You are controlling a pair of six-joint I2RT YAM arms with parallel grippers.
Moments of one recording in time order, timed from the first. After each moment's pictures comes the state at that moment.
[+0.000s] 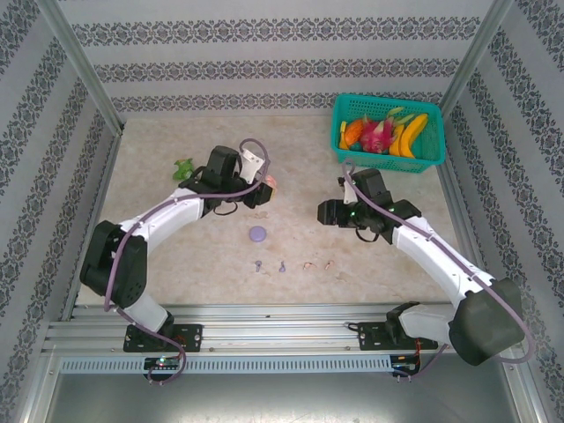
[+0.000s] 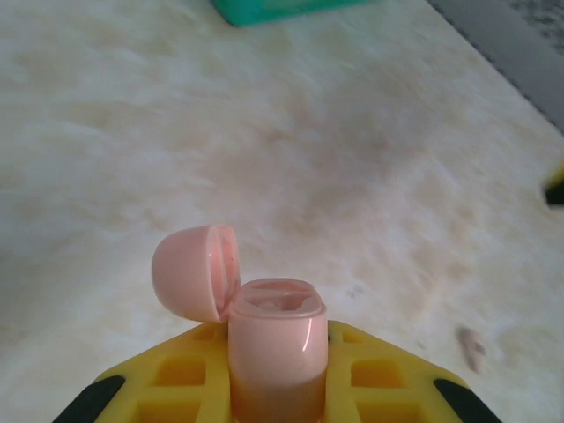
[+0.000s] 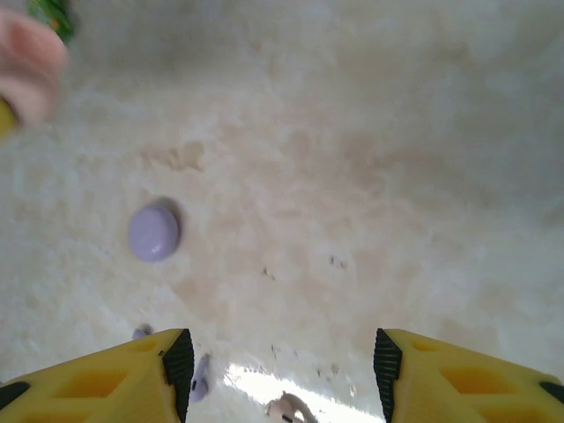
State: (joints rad) left arm -0.43 1.60 1.10 -0.18 0.44 -0.06; right arm 0.41 1.22 0.89 -0.57 -0.25 0.45
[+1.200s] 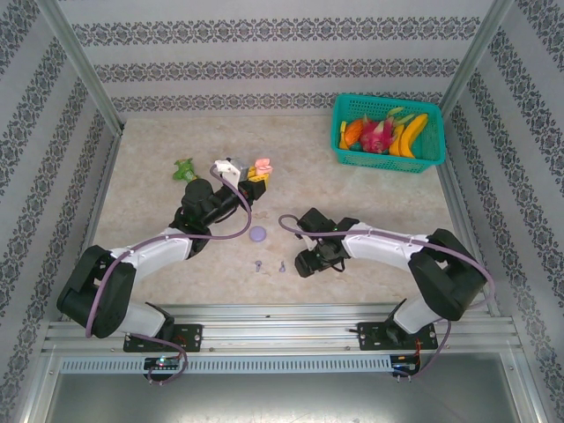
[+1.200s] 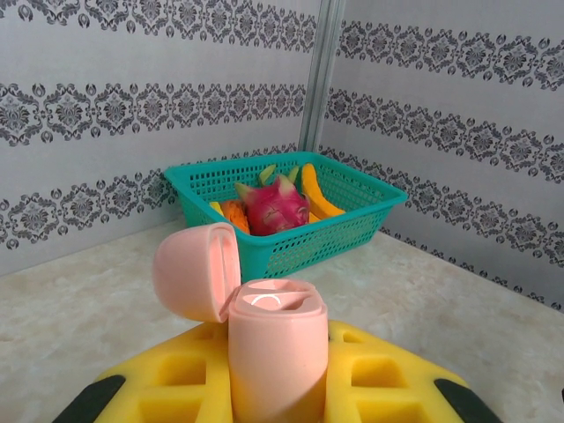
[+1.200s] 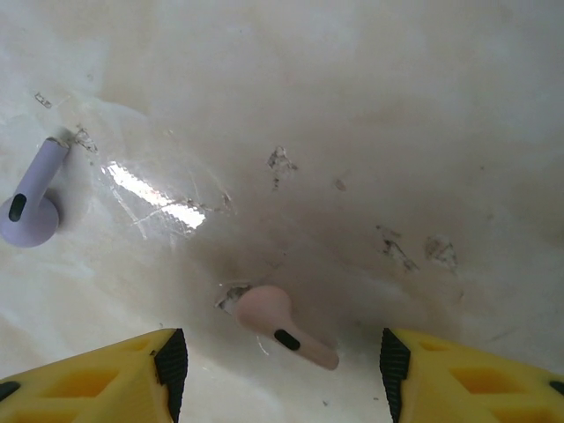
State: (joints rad) left arm -0.46 1.41 0.67 0.77 0.35 -0.12; right arm 0.76 1.55 0.81 -0.61 -0.12 0.31
